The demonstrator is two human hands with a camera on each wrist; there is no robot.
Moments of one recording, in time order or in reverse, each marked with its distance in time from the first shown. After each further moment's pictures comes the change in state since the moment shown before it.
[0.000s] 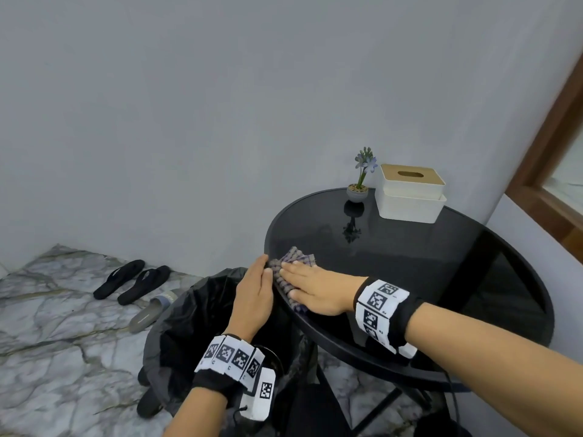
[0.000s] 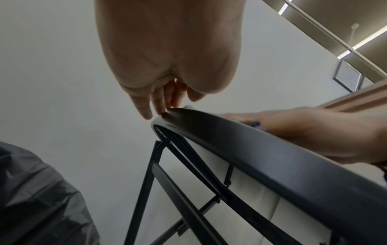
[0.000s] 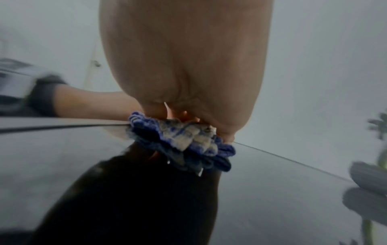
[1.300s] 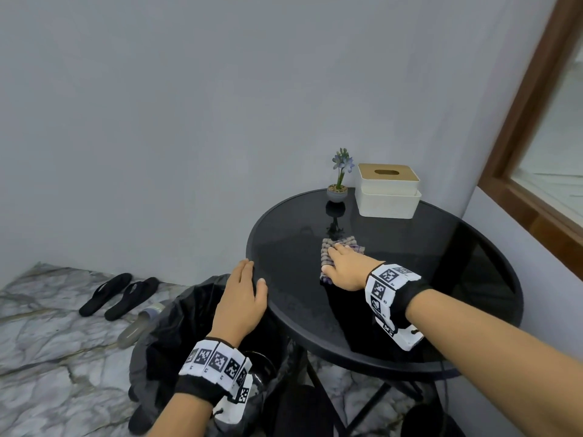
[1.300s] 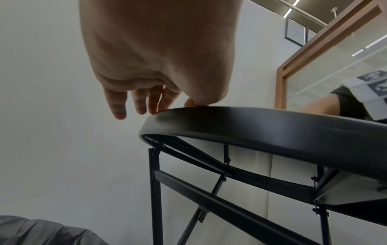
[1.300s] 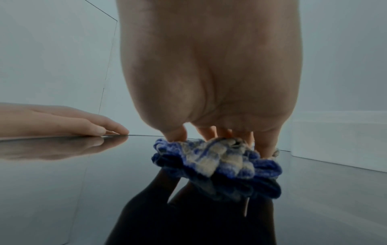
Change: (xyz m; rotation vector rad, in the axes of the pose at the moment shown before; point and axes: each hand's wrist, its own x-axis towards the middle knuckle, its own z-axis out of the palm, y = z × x) left_hand -0.001 0.009 0.004 0.346 -0.114 0.049; right_hand -0.018 0.091 0.002 0.113 0.138 0.459
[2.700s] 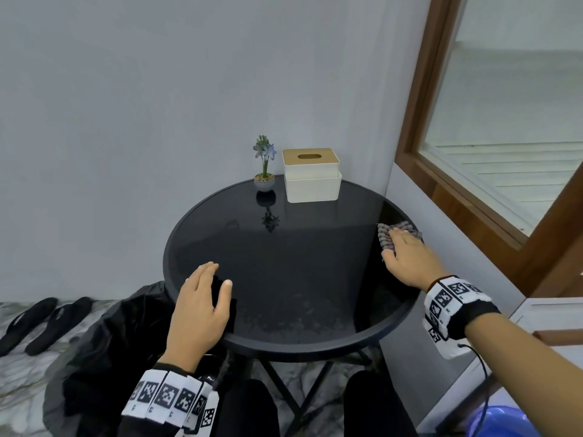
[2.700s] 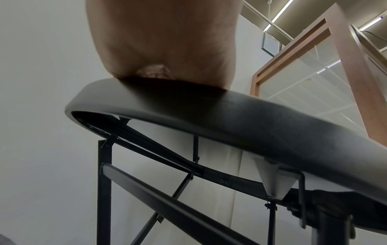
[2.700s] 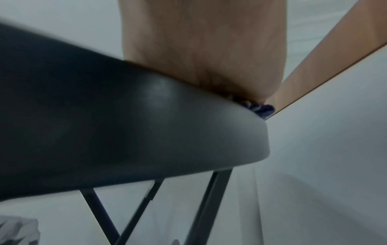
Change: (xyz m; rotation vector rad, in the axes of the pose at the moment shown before) left_hand -0.027 0.069 0.035 0.040 0.026 0.178; right_hand -0.124 0.218 0.020 0.144 0.399 0.444
